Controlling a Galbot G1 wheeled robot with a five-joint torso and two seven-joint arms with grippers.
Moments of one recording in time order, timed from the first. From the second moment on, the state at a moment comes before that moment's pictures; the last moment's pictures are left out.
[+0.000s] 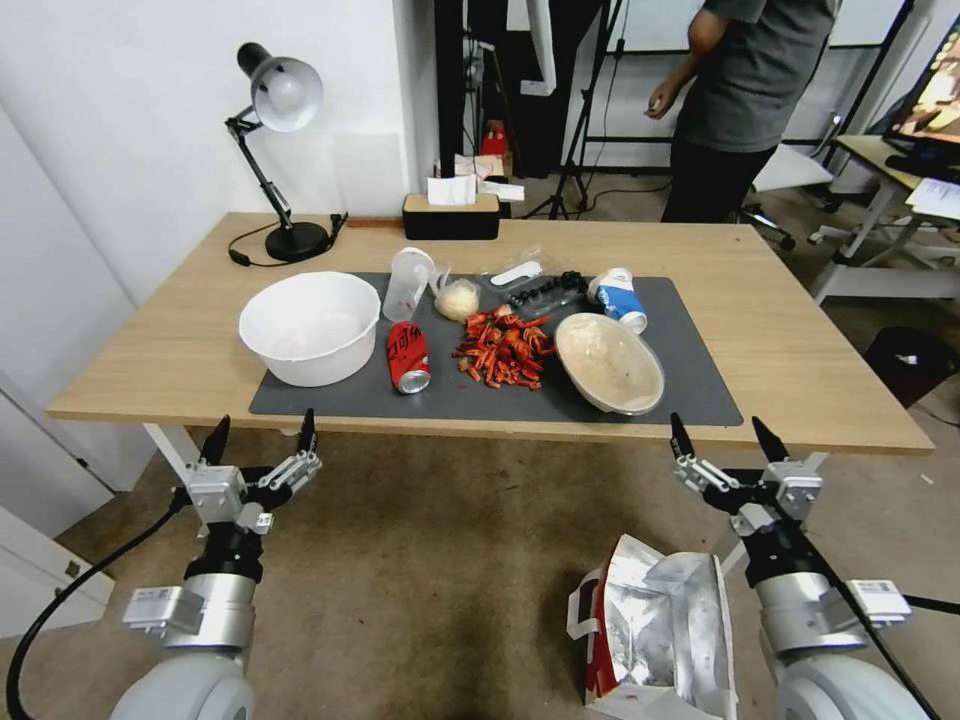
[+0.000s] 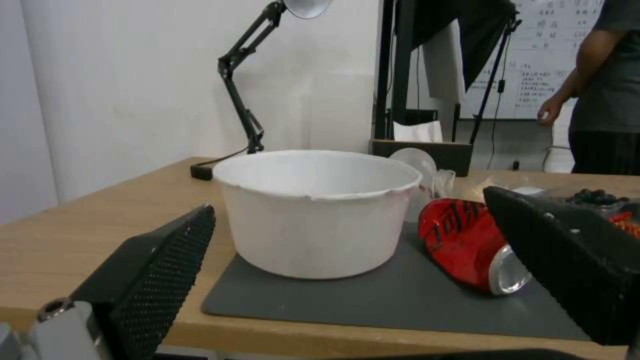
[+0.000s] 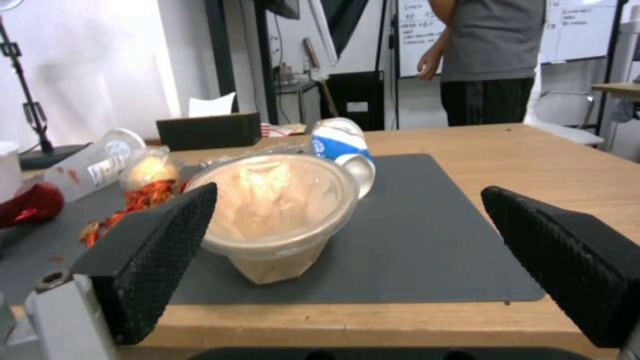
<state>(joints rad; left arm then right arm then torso) 1.74 -1.33 -0.62 -2.21 -0.33 -0.20 -0.08 -1.74 1.31 0.65 2.22 0.36 0.11 -0.01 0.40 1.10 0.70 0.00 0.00</state>
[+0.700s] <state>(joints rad) 1.76 -1.35 -0.61 -2.17 -0.30 -0.27 -0.04 -1.73 1.30 0.64 2.21 0.36 0.11 -0.01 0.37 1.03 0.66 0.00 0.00</state>
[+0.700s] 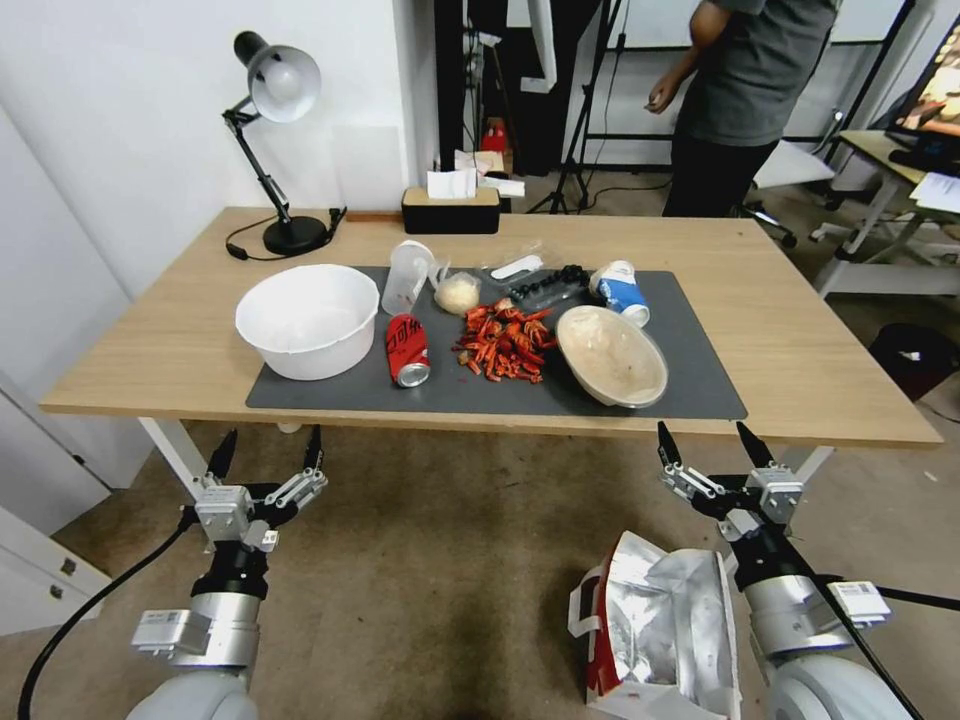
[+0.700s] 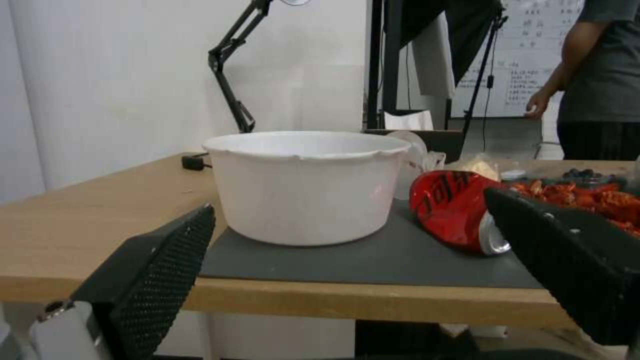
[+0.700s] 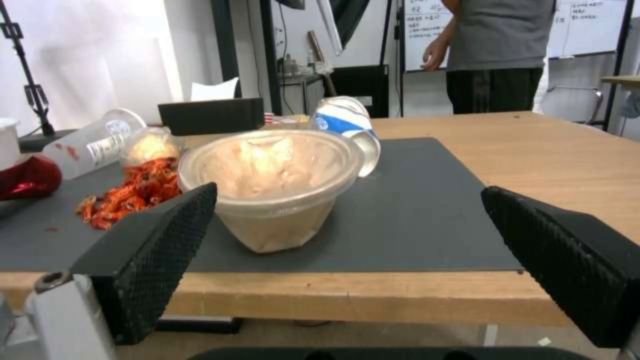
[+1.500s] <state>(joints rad) 1.76 -1.35 -0.60 -2.13 -0.29 -0.31 -0.01 -1.73 1.30 0.63 2.19 0.35 0.10 -0.01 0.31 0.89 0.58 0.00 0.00</state>
